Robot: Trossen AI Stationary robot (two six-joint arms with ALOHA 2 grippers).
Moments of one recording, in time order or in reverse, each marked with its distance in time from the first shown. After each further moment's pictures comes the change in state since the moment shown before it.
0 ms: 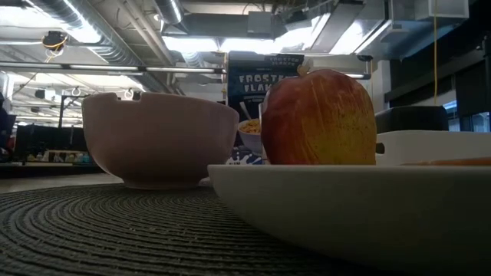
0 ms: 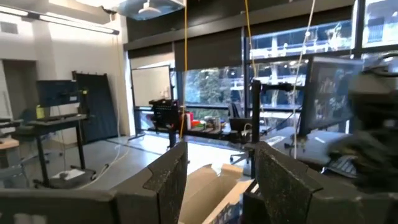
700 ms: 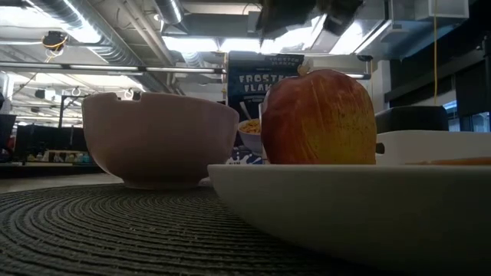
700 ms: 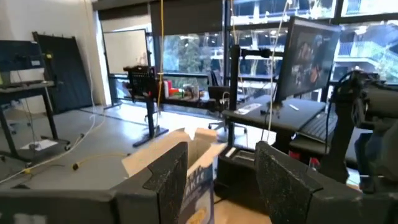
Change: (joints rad) left arm 0.005 0.050 -0.002 -0.106 0.083 -0.111; right arm 0.169 0.228 -0.001 -0.250 0.042 -0.468
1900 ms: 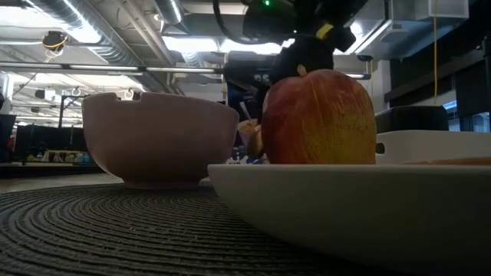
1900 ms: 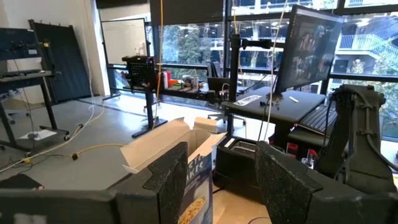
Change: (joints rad) left arm 0.000 0.000 0.000 -0.048 0.000 -0.026; right arm 0.006 0.140 -0.407 0.477 0.219 0.012
